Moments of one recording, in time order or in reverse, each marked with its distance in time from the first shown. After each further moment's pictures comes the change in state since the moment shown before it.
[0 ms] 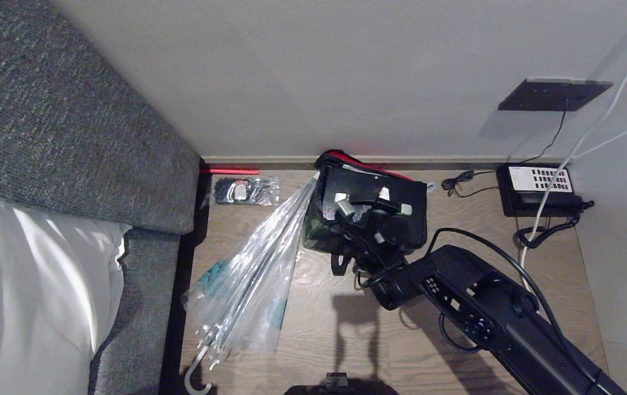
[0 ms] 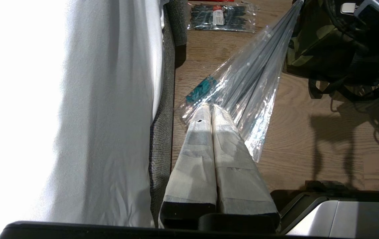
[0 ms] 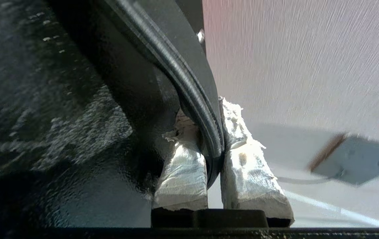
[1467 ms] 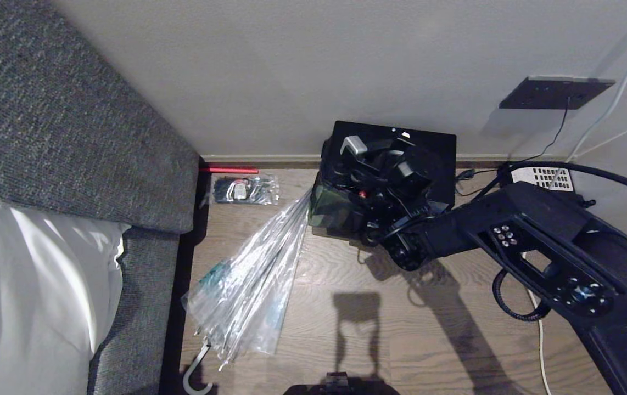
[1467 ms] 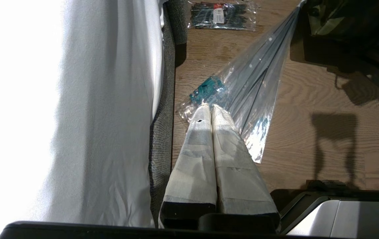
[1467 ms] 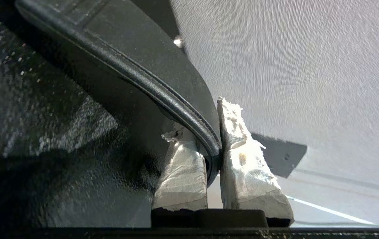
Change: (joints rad) left arm 0.000 0.000 0.000 0.001 0.000 0.002; right arm 0.089 -0.489 0.311 0.092 -0.068 -0.012
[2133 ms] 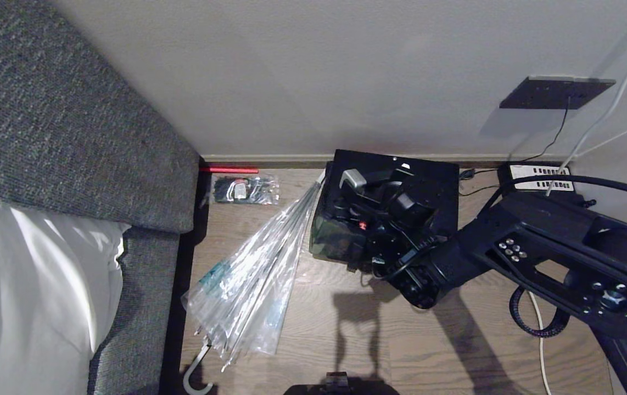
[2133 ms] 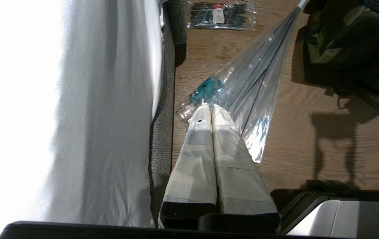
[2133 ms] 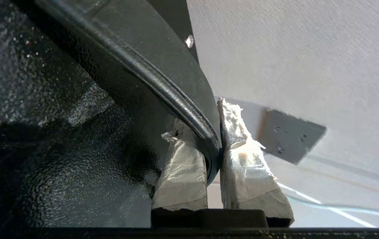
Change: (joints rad) left arm 0.000 0.000 0.000 0.000 0.000 0.000; right arm 0.054 -0.070 0.302 -0.096 -0.075 0.000
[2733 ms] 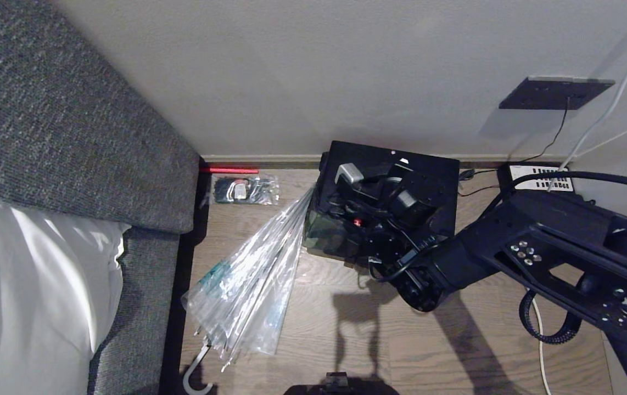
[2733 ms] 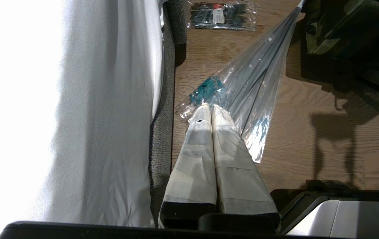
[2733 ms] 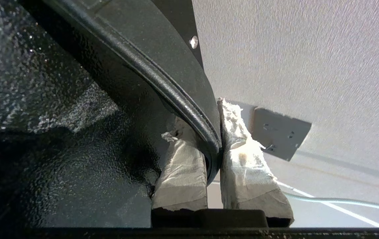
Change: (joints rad) left arm 0.000 0.000 0.000 0.000 0.000 0.000; right arm 0.032 -0.030 0.008 -0.002 -0.022 0.003
